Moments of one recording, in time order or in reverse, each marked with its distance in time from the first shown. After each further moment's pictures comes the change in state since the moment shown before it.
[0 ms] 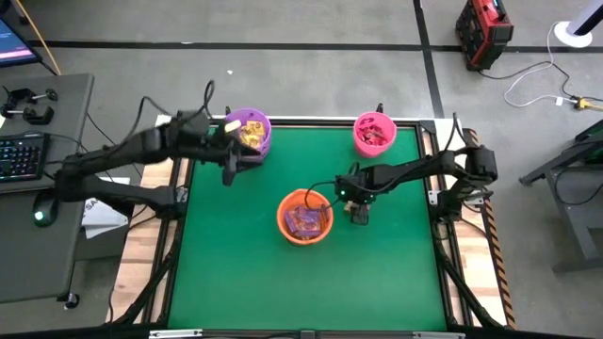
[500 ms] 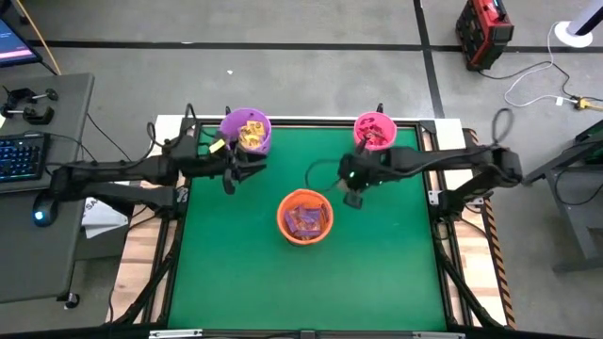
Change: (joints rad) left arm -0.098 -0.127 -0.453 0.782 -0.111 -0.133; right arm 0.009 -0.234 0.261 -0.174 0.140 0.122
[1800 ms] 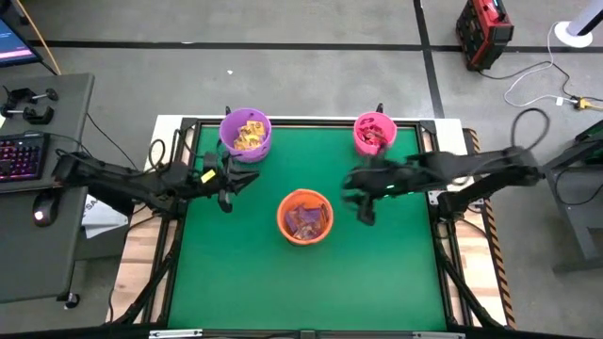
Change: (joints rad) left arm -0.285 -0.061 -0.208 0.276 -0.383 0.092; right arm 0.242 -0.187 0.135 0.079 -0.005 0.047
